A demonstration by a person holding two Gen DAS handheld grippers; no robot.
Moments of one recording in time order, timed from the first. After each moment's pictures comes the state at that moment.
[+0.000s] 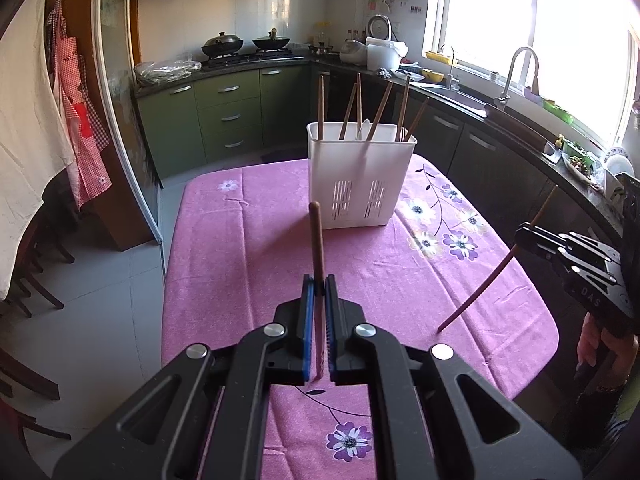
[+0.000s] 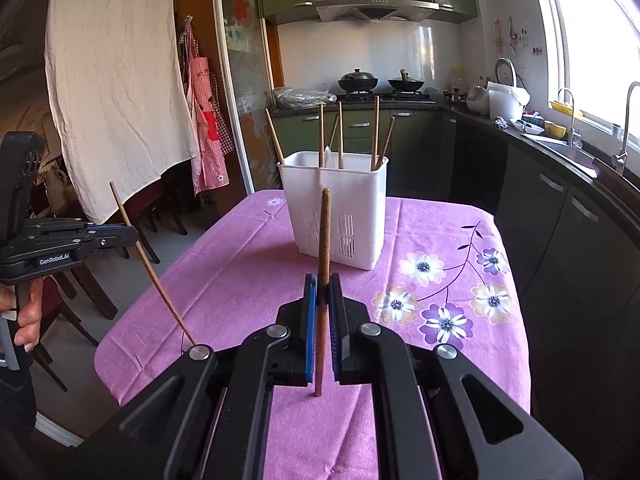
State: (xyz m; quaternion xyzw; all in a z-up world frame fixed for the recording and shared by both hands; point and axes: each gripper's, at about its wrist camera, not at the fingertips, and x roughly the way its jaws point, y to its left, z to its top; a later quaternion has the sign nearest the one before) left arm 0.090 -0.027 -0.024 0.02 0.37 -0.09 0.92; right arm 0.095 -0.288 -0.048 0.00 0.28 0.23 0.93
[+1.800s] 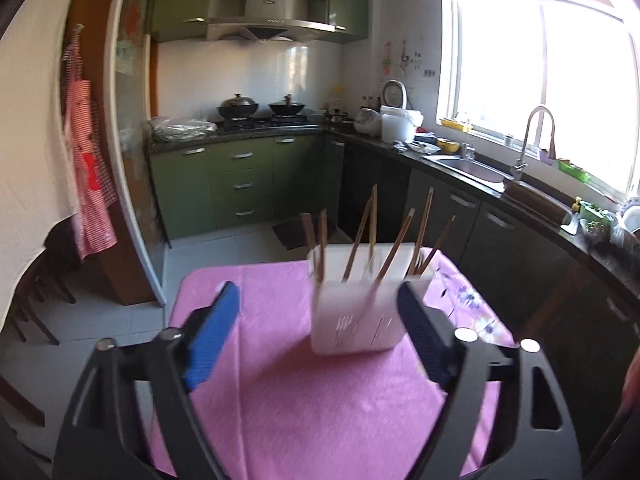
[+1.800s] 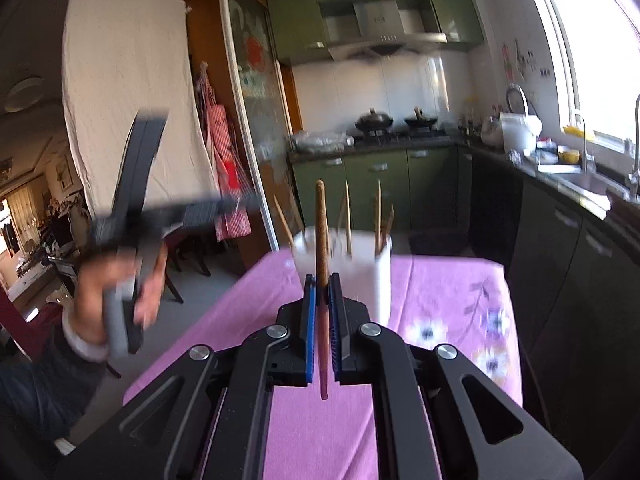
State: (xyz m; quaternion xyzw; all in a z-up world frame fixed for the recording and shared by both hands) left arm 0.163 -0.051 0.014 0.00 0.25 -0.05 0.97; right arm 0.128 -0.301 0.040 0.03 0.19 0.27 0.94
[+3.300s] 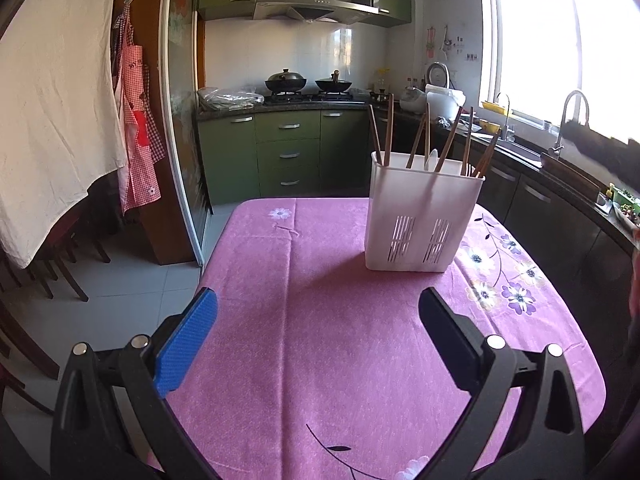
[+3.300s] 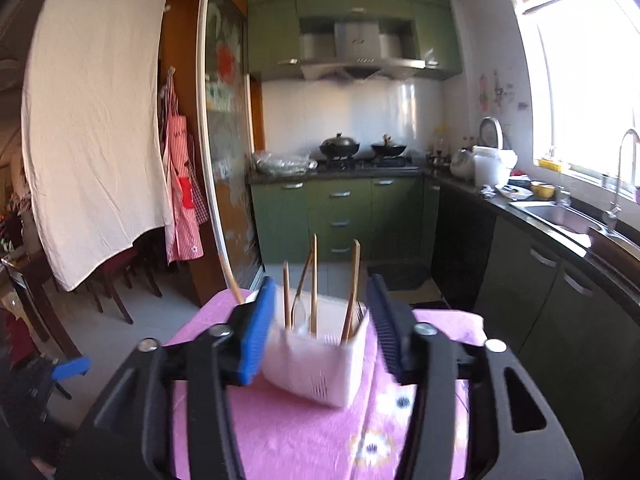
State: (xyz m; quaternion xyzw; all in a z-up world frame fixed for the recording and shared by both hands) left arm 0.096 -0.017 -0.061 -0.01 0.28 0.03 0.96; right arm 0.171 -0.269 0.000 0.02 0.16 0.18 0.97
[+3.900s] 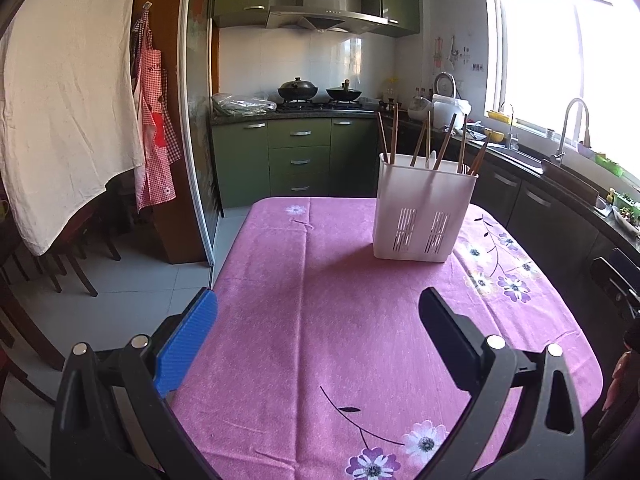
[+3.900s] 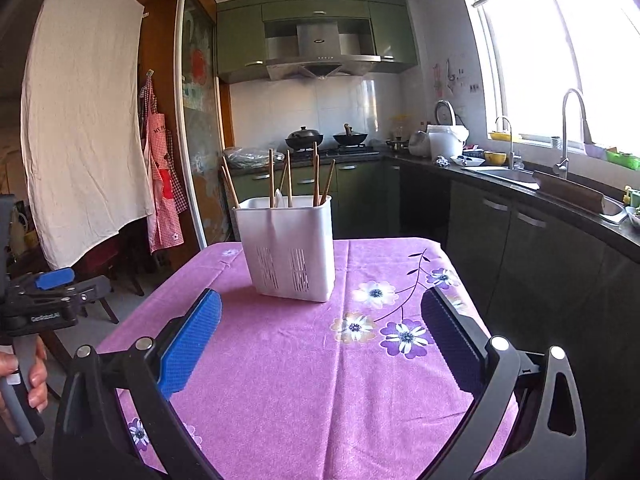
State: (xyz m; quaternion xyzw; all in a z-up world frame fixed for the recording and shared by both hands) left arm 0.044 -0.010 -0.057 -0.02 0.27 0.05 0.96; right arm 0.042 -0.297 -0.085 0.03 0.17 0.12 0.98
